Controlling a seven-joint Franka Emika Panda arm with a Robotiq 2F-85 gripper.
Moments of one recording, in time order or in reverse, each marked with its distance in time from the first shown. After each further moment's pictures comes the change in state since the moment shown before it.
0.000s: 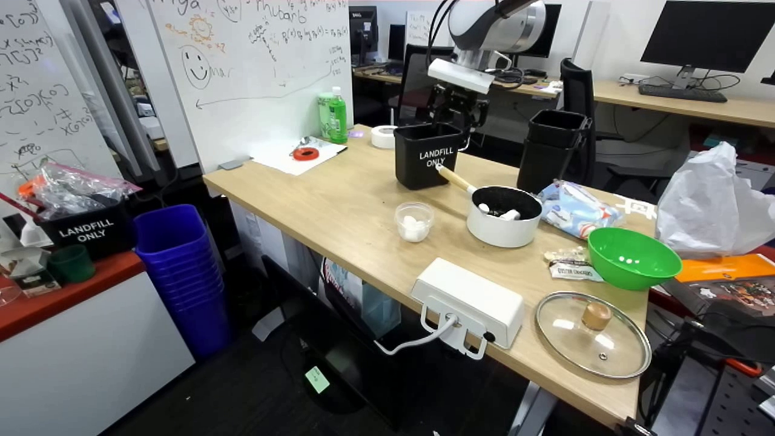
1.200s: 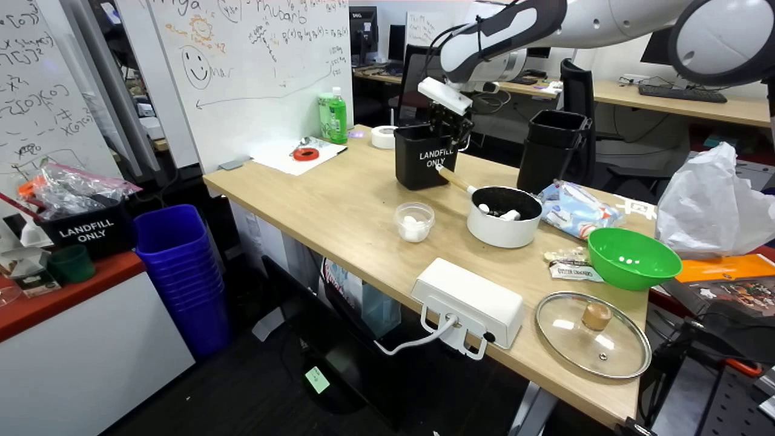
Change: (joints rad) arm -0.049 0.262 -0.001 0.307 0.004 0.053 0.207
